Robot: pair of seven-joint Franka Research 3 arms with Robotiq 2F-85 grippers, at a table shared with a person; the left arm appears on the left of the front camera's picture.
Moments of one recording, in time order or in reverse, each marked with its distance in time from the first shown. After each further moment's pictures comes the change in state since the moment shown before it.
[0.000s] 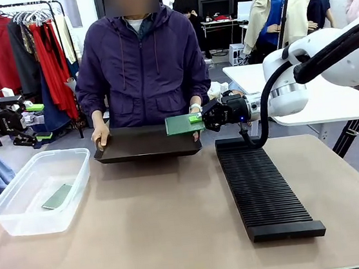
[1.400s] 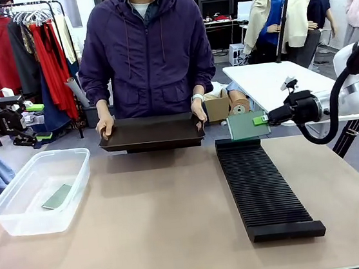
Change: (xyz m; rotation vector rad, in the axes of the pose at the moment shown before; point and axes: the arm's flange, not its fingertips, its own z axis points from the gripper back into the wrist) left arm 0.000 0.000 0.000 0.000 0.000 0.000; right arm -0.064 -0.006 0.186 -0.038 0.006 0.497
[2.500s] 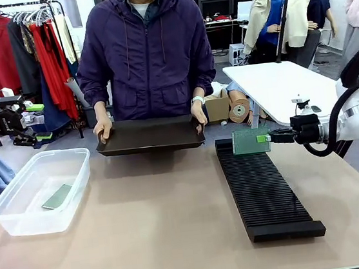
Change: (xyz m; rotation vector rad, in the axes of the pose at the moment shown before) left arm 0.000 0.000 0.000 0.000 0.000 0.000; right arm -0.053 -0.057 0.009 -0.059 -0.104 0.433
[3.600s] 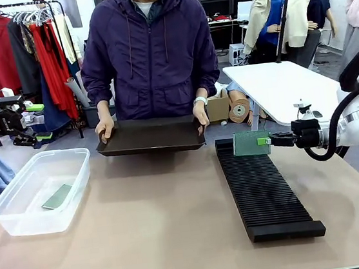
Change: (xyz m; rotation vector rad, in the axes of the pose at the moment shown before) left arm 0.000 0.000 0.000 0.000 0.000 0.000; right arm -0.013 -0.007 0.004 -0.024 -0.030 -0.012
